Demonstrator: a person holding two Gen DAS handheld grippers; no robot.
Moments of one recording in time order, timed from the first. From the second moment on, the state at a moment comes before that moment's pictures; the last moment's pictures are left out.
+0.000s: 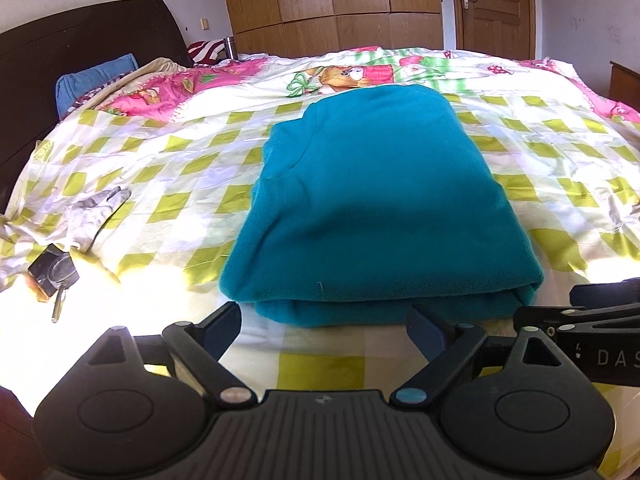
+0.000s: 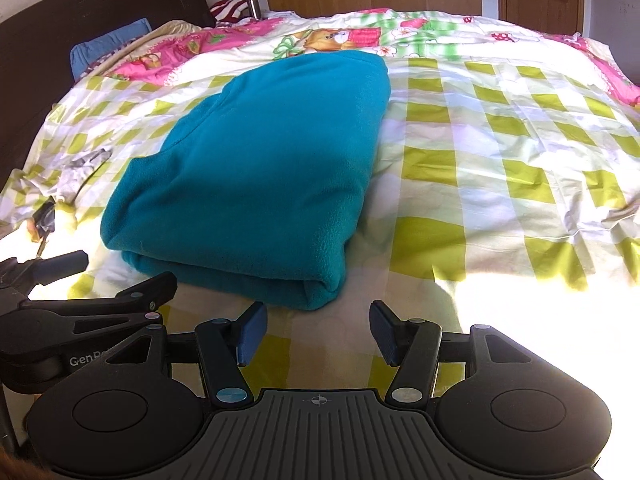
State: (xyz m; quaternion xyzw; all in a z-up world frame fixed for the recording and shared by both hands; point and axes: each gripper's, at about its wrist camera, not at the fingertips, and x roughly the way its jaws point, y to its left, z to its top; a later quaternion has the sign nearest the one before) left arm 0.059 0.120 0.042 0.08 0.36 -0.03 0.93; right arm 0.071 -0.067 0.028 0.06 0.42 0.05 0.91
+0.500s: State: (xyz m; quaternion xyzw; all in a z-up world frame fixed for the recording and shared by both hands) left arm 0.046 0.125 0.037 0.04 0.38 -0.02 0.92; right arm 0.060 -0.066 0.029 0.06 0.41 0.04 0.91
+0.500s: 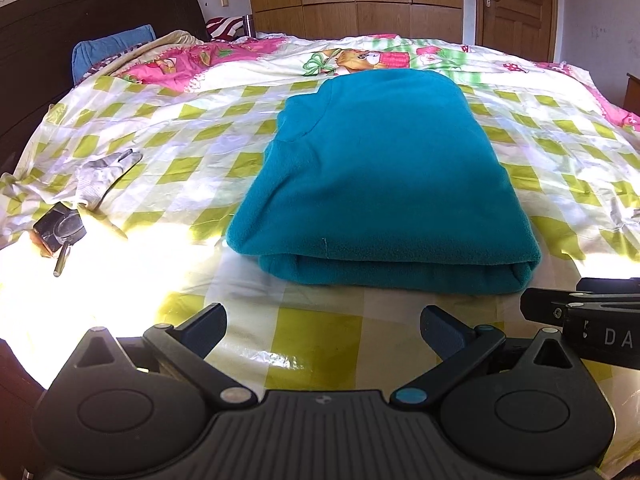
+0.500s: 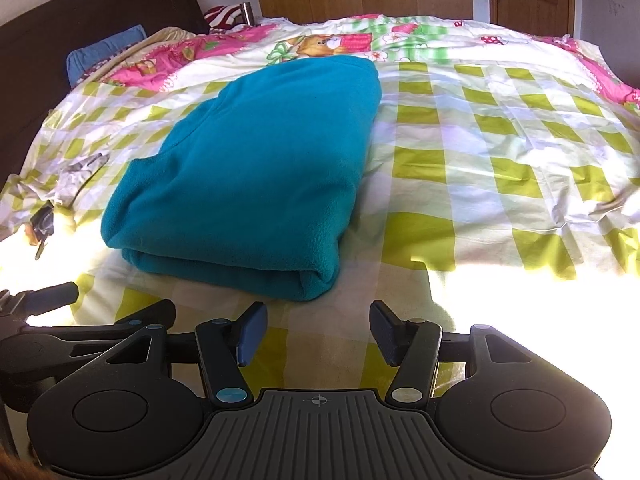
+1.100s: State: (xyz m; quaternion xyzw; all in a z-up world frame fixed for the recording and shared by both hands) left arm 0.041 0.124 0.033 0.04 0.39 -0.02 0.92; right arm 0.055 -0.067 0.024 0.06 0.41 0.03 0.91
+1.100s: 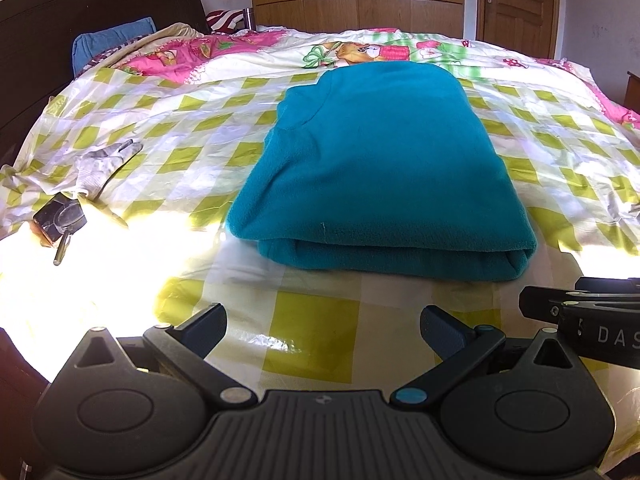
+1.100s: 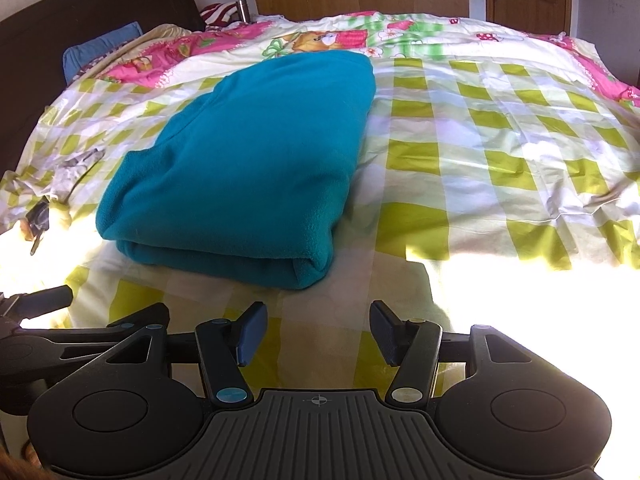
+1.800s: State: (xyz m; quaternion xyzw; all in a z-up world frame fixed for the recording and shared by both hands) left arm 0.039 0.120 0.032 0.05 0.40 -0.02 0.91; right arm 0.046 -0.067 0.019 0.06 0.42 0.03 0.91
